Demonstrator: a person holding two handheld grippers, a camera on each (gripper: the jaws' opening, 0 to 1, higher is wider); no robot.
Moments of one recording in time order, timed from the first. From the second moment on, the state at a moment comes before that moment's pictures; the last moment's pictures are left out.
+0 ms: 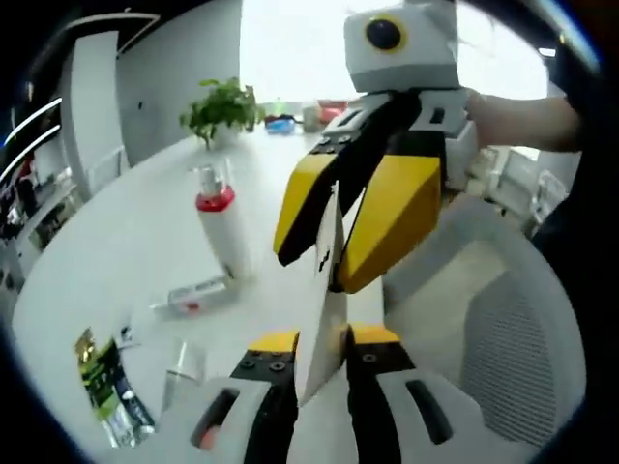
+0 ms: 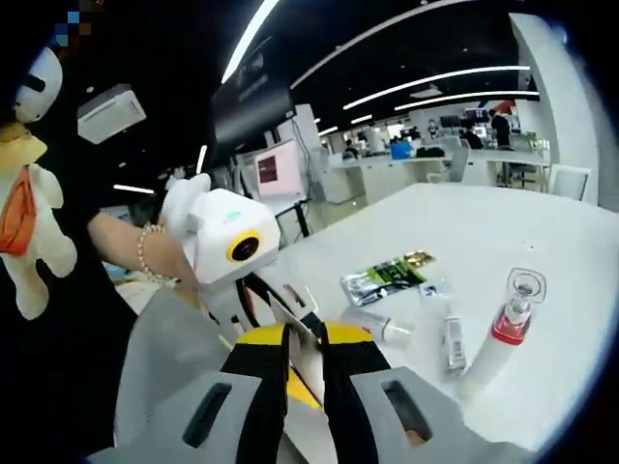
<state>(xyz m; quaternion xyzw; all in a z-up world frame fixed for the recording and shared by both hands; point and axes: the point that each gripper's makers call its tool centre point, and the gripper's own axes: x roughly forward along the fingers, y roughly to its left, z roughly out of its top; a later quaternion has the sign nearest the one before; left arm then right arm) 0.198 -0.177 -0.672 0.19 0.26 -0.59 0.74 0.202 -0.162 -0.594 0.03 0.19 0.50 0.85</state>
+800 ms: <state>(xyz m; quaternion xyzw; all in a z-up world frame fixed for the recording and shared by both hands) 0.250 -0.224 -0.670 0.25 0.24 -0.59 0.73 0.242 -0.218 -0.596 0.06 0.15 0.44 0.88</state>
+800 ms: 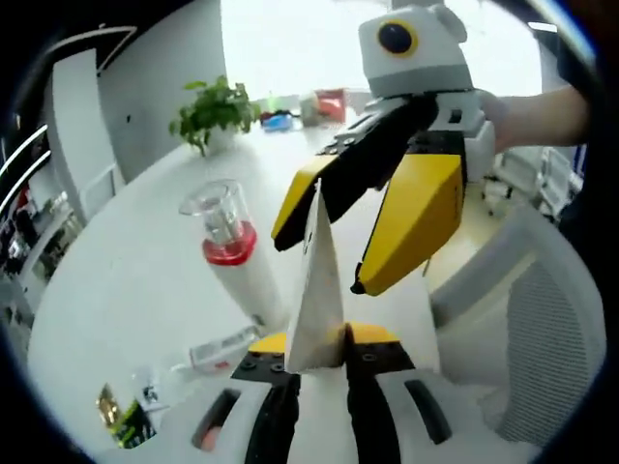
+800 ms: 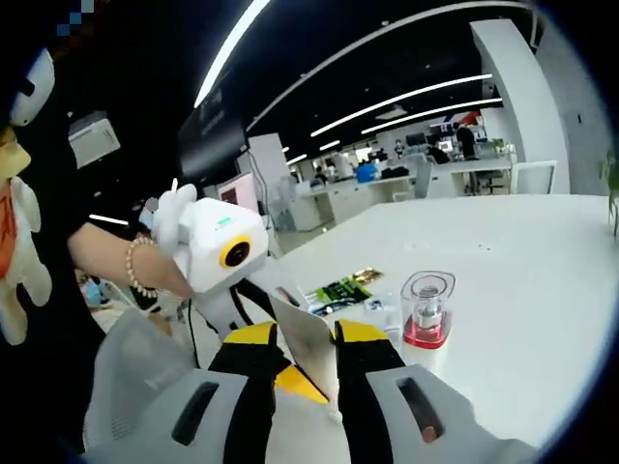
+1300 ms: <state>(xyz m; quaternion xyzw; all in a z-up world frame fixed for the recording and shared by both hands) 0.288 -0.229 -0.668 0.26 0.22 -0.58 0.74 0.236 -0.247 -0.605 0.08 0.16 0.41 0.90</state>
